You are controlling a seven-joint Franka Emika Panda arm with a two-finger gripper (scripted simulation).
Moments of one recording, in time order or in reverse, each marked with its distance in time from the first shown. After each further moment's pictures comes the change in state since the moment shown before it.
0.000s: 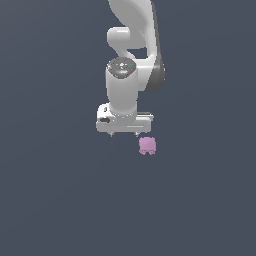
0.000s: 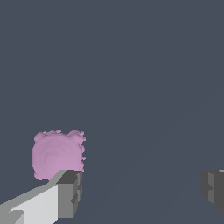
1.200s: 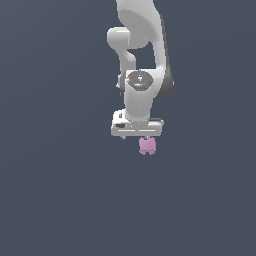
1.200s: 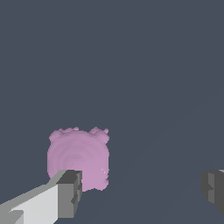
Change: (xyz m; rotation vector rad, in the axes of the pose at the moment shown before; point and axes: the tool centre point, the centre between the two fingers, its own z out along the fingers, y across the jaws) arm -0.011 -0.048 0.040 0.004 -0.003 0.003
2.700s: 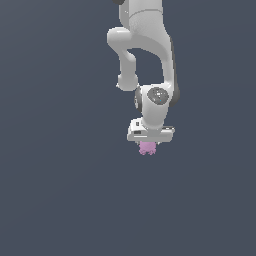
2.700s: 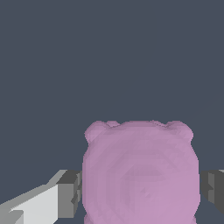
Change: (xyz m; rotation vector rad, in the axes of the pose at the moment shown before) arm -0.016 -0.064 0.070 -0.001 0.033 0.010
